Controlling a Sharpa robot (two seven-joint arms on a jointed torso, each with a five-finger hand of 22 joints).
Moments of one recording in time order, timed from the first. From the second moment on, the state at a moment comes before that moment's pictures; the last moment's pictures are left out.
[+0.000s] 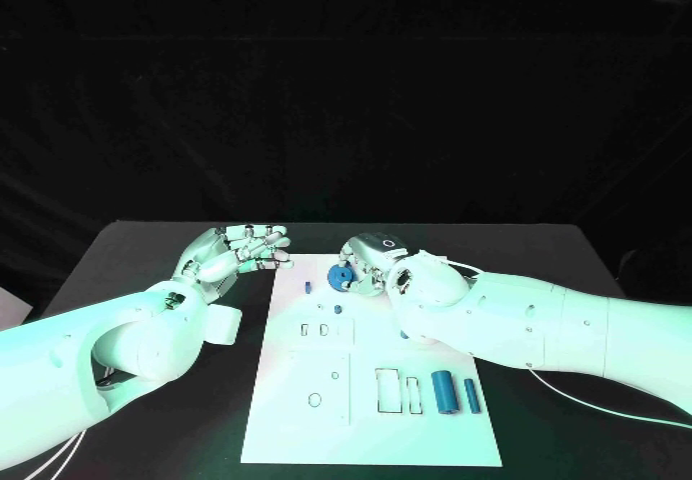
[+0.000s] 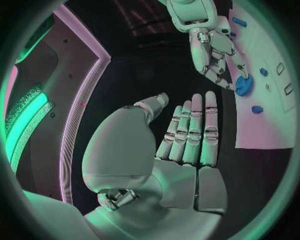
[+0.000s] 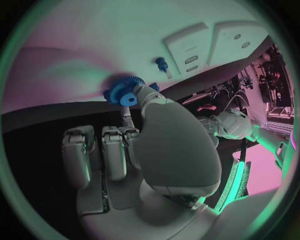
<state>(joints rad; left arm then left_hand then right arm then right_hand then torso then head) 1.17 -0.94 -0.03 1.66 -0.03 -0.34 0.45 1.34 -0.17 0.51 0.07 0.10 0.90 0.22 0.20 0.14 1.11 0.16 0.07 0.07 1.02 0.10 0.42 0.40 0.17 1.01 0.20 0.35 0.17 1.22 -0.52 -0.13 1.33 -1.61 -0.46 -0.35 1.48 -0.20 0.30 0.28 0.30 0.98 0.14 0.22 0.34 1.47 0.06 1.57 1.31 1.47 -0.01 1.57 1.31 0.01 1.46 0.10 1.57 1.31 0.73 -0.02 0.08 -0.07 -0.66</state>
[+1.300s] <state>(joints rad) 1.17 -0.94 -0.03 1.66 -0.03 -0.34 0.44 1.34 -0.17 0.51 0.07 0.10 0.90 0.22 0.20 0.14 1.11 0.16 0.07 0.07 1.02 0.10 0.43 0.40 0.17 1.00 0.20 0.35 0.18 1.22 -0.52 -0.13 1.30 -1.55 -0.38 -0.35 1.24 -0.17 0.13 0.29 0.22 0.95 0.16 0.15 0.33 1.47 0.08 1.57 1.31 1.47 0.01 1.57 1.31 0.01 1.47 0.11 1.57 1.31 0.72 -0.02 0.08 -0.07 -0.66</state>
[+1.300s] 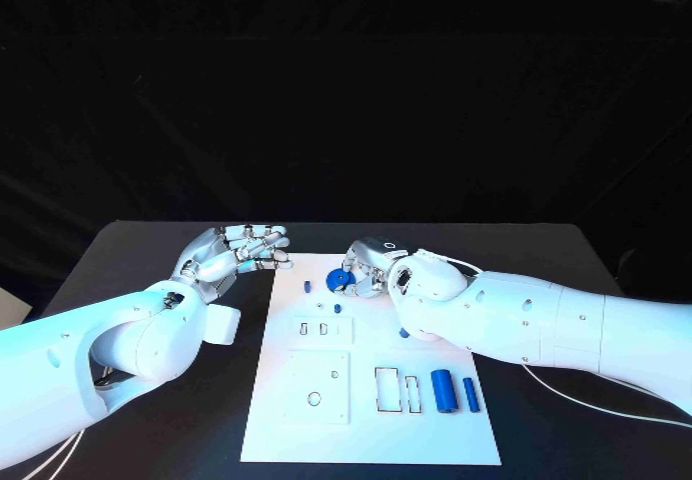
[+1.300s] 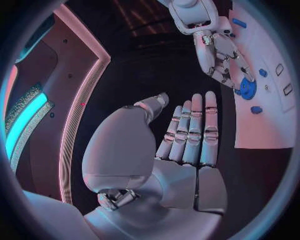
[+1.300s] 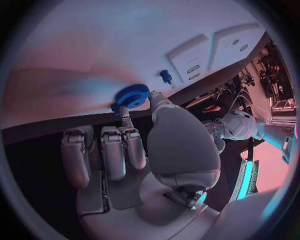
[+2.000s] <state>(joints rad) 1.17 -0.95 -0.03 1.66 -0.03 -0.34 0.44 1.34 -0.17 0.51 0.07 0.10 0.90 0.22 0.20 0.14 1.11 0.16 0.07 0.07 1.02 0.10 0.43 0.40 0.17 1.00 0.20 0.35 0.18 1.22 -0.69 -0.13 1.45 -1.53 -0.43 -0.34 1.25 -0.17 0.15 0.29 0.25 0.96 0.15 0.15 0.33 1.47 0.08 1.57 1.31 1.47 0.01 1.57 1.31 0.01 1.47 0.11 1.57 1.31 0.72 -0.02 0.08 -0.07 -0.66</state>
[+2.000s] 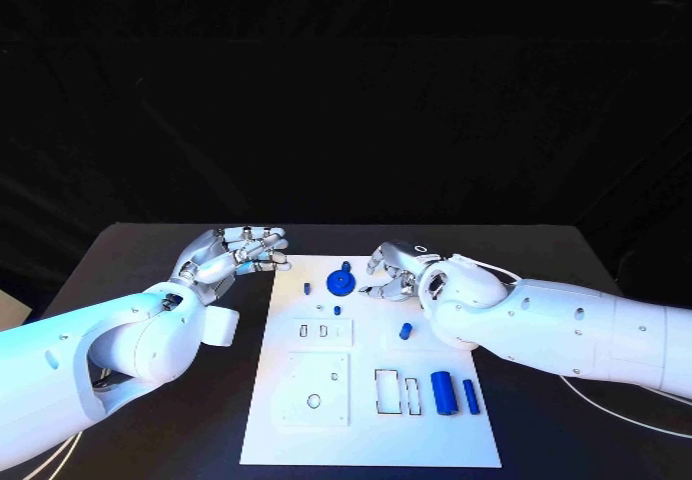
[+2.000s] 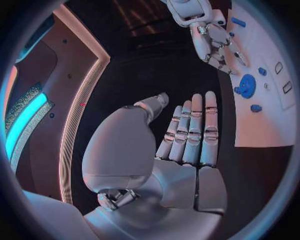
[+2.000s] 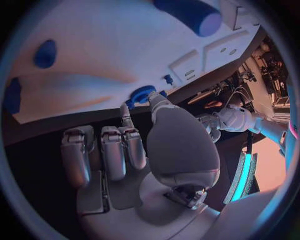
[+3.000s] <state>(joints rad) 1.17 -0.95 -0.03 1.64 -0.03 -0.33 0.44 1.34 -0.17 0.52 0.06 0.10 0.90 0.22 0.20 0.14 1.11 0.16 0.07 0.07 1.01 0.10 0.43 0.41 0.17 1.00 0.20 0.36 0.18 1.23 -0.99 -0.12 1.43 -1.22 -0.41 -0.01 1.47 -0.24 0.19 0.27 0.23 0.94 0.16 0.12 0.32 1.47 0.08 1.54 1.31 1.47 0.01 1.57 1.31 0.01 1.47 0.11 1.55 1.31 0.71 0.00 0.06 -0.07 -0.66</state>
